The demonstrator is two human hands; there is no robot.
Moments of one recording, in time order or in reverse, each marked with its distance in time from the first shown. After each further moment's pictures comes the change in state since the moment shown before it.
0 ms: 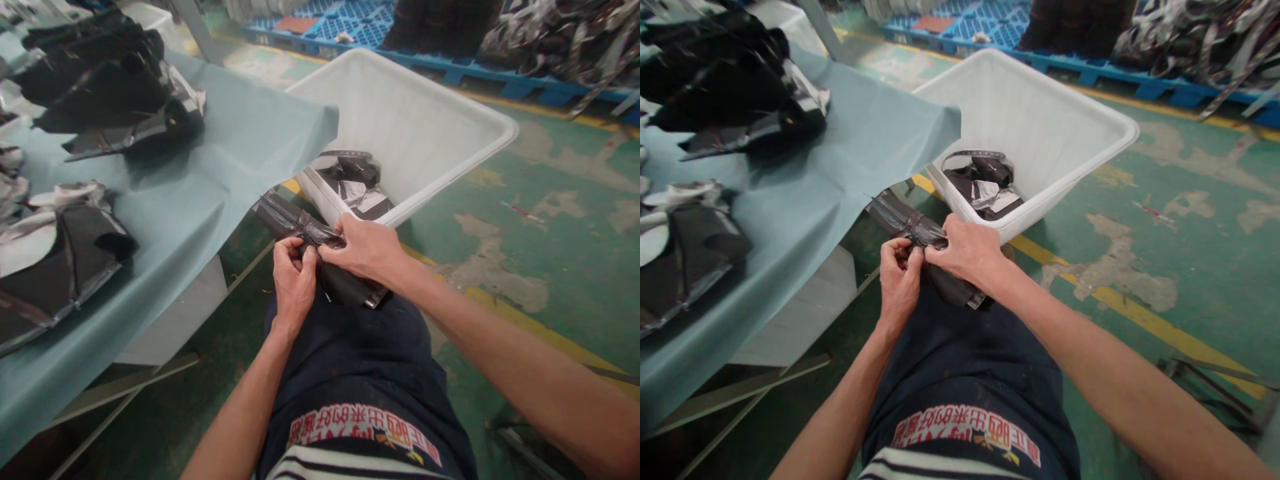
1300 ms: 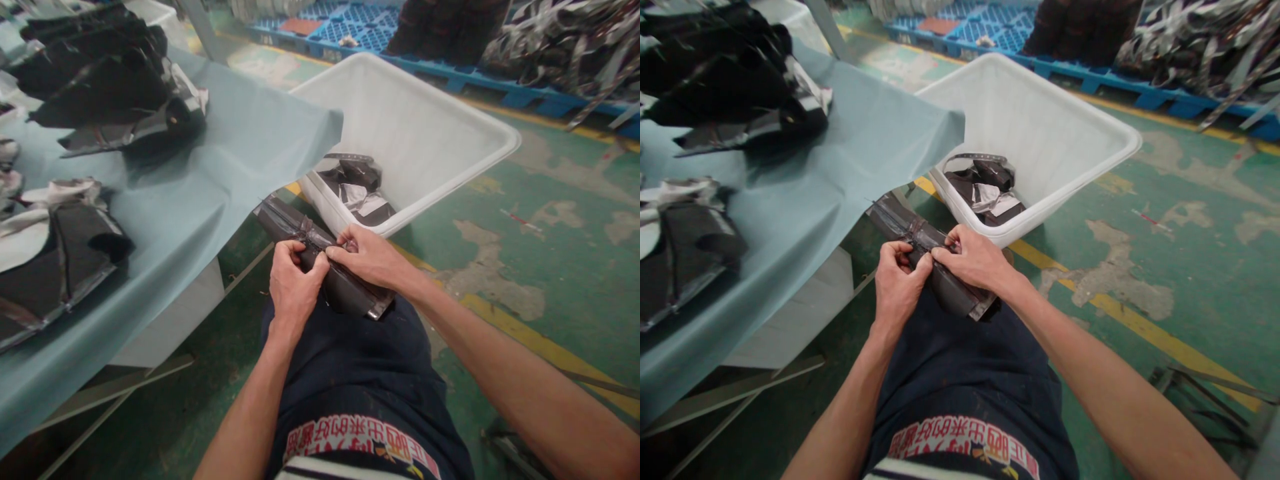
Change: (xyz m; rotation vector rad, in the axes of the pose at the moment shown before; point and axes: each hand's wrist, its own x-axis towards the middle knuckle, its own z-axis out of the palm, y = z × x) left_hand 0.009 0.021 -0.004 0.218 0.020 -0.102; right_hand 0.009 0.022 0.011 0.395 -0.089 -0.054
